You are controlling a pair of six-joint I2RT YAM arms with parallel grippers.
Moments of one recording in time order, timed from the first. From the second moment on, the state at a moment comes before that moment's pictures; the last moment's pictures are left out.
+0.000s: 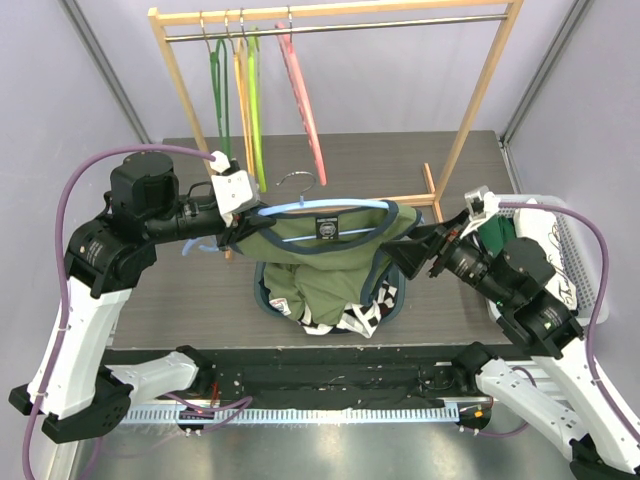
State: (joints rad) left arm -0.55 1.10 1.75 -1.00 0.60 0.49; right arm 0.58 0.60 0.93 -0.32 -0.21 0.49
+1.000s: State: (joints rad) left arm -0.54 1.10 1.75 -1.00 0.62 0.47; right arm 0.58 0.63 0.91 -0.24 -0.28 0.57
